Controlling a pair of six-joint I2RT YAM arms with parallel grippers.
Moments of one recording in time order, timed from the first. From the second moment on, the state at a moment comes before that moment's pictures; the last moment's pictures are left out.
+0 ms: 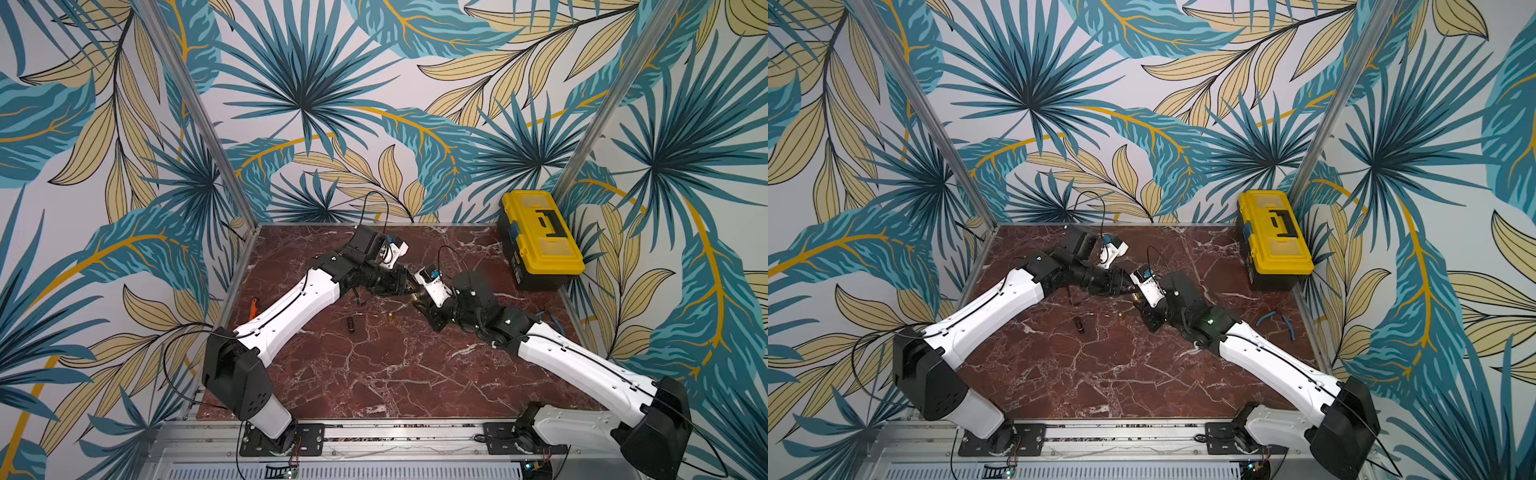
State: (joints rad) left arm -0.59 1.59 1.49 -0.70 0.62 -0.57; right arm 0.72 1.21 0.97 -0.33 -0.07 0.01
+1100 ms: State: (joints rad) left arm -0.59 1.59 1.48 -0.71 0.59 -0.55; right arm 0.72 1.21 0.97 -0.33 -0.02 -0.01
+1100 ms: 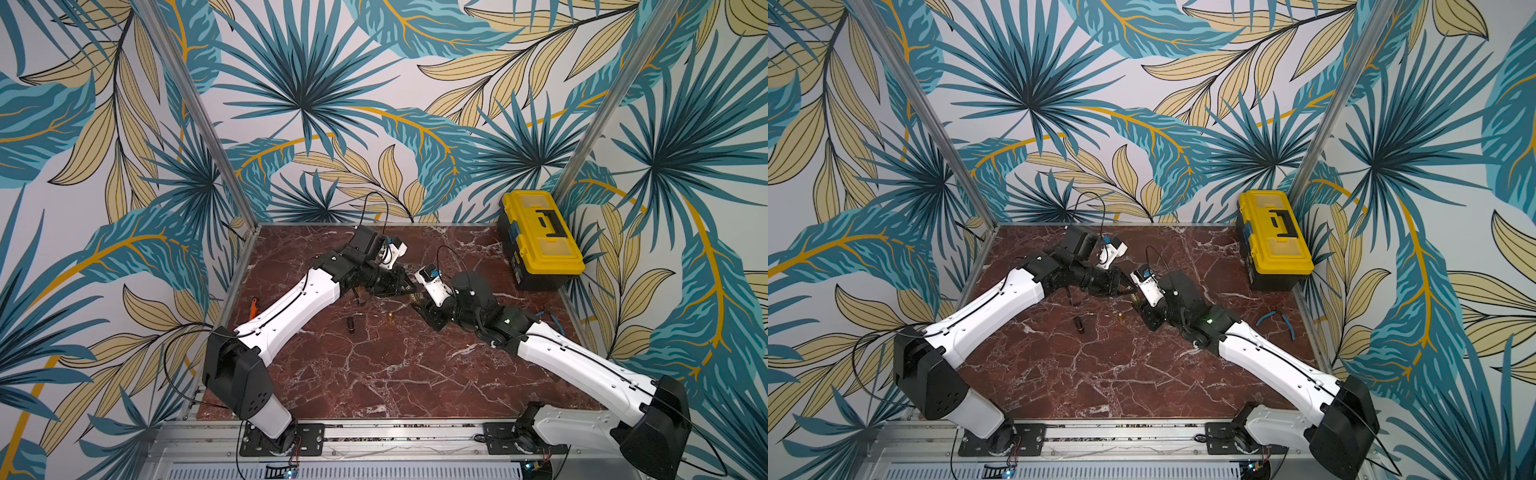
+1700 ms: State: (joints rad) left arm -0.57 1.70 1.53 -0.72 0.44 -0.52; right arm 0.72 1.05 0.97 -0.41 0.08 -0.01
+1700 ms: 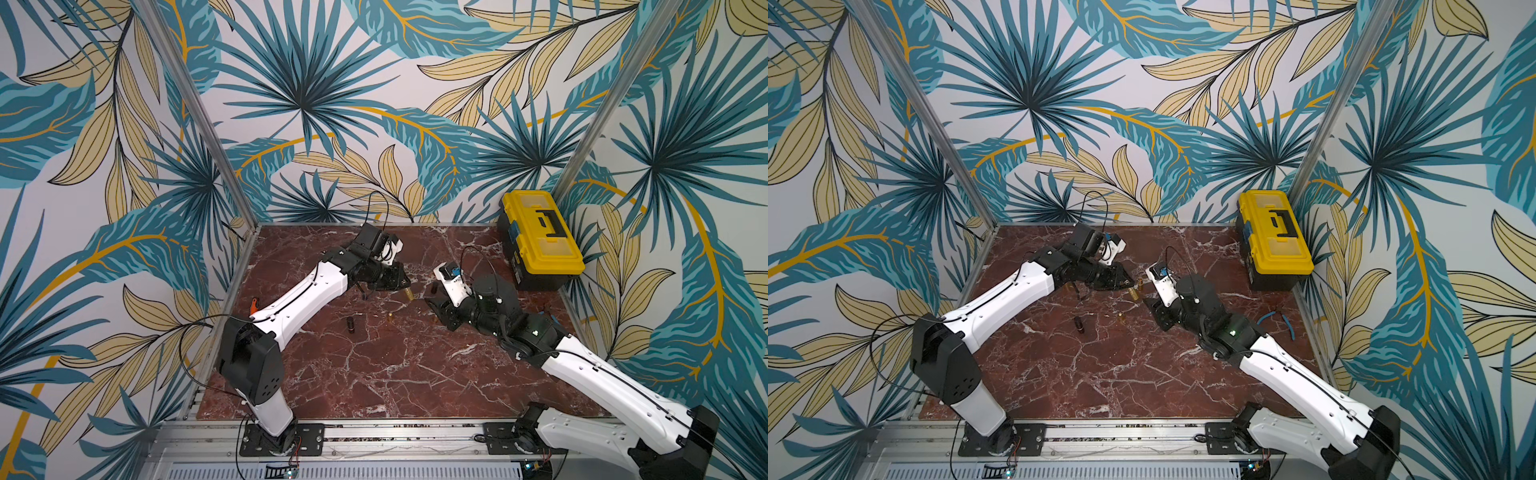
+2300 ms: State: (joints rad) left arm -0.76 1.78 1.47 -0.63 0.01 -0.34; right arm 0.72 0.91 0.95 -0.45 0.28 0.04
